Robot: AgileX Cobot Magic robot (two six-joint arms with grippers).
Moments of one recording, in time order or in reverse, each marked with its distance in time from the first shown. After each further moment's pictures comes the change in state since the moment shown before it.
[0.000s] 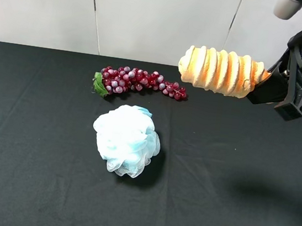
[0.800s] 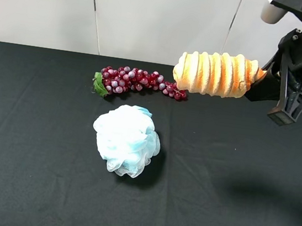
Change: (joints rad) left arm 0.000 0.401 -0.158 -0.443 -0.109 0.196; right arm 0.110 0.000 0.000 -0.164 -0.039 0.078
